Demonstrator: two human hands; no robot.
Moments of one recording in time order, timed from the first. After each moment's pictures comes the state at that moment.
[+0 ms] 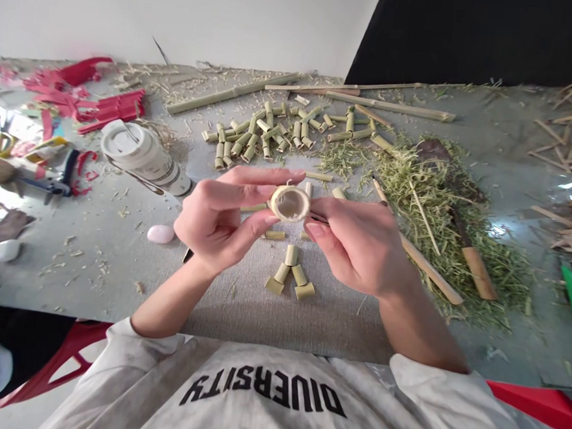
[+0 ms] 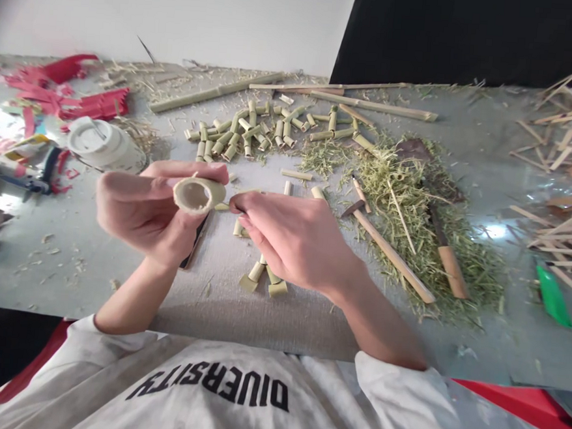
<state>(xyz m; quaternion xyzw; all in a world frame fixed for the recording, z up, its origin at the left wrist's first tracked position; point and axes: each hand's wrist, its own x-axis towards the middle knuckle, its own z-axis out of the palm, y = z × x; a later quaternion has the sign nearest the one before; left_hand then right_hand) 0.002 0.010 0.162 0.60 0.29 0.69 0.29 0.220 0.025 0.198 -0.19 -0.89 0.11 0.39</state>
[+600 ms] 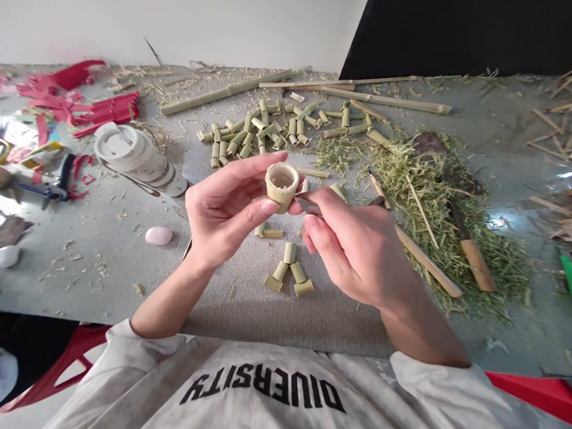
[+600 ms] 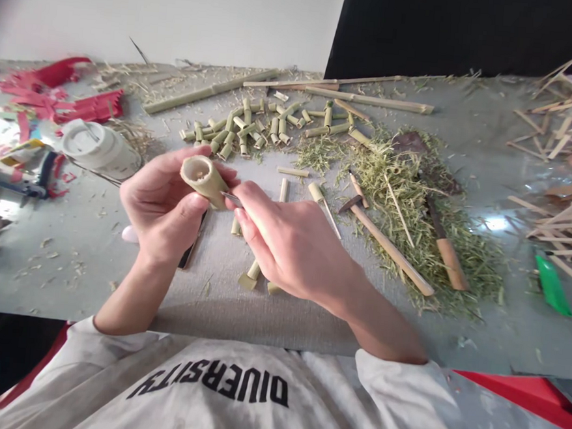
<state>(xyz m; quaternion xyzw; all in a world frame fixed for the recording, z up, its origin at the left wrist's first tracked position) 0.010 0.005 0.172 0.61 0.28 0.66 0.35 0.221 0.008 0.212 -0.27 -0.87 0.20 0.36</state>
